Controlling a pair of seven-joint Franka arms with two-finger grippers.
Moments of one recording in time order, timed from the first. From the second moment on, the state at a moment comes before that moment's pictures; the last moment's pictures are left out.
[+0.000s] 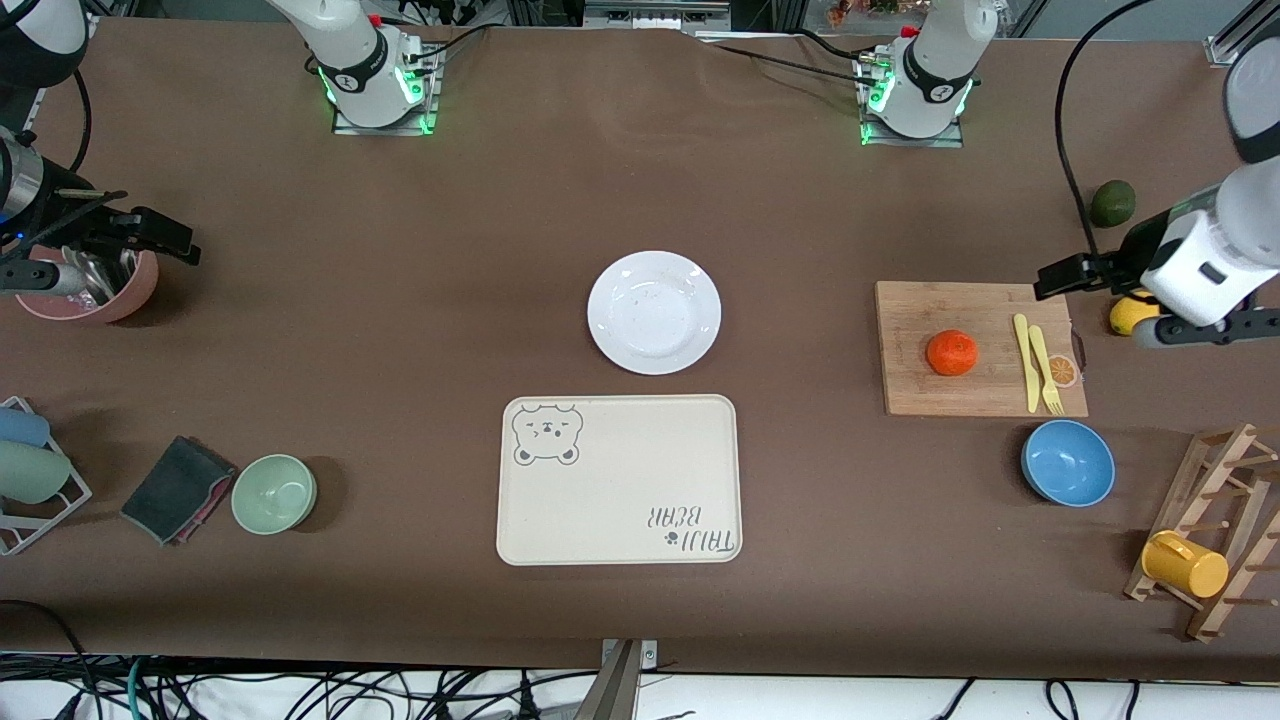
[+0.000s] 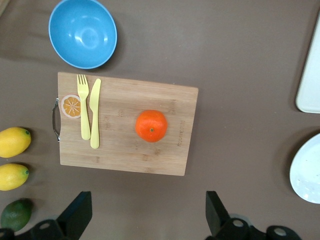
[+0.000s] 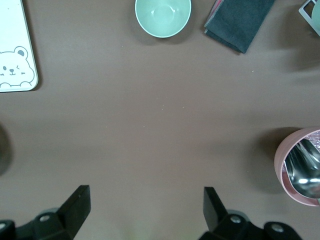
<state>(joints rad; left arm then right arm) 0.07 0.12 -0.06 -1.70 -0.05 1.65 -0.11 0.06 0.01 -0.11 -1.73 0.02 1.64 -0.01</state>
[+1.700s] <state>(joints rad) 0.09 0.35 -0.07 -2.18 -0.04 2.36 -0.09 0.06 0.01 -0.11 -1.73 0.02 1.64 -0.01</state>
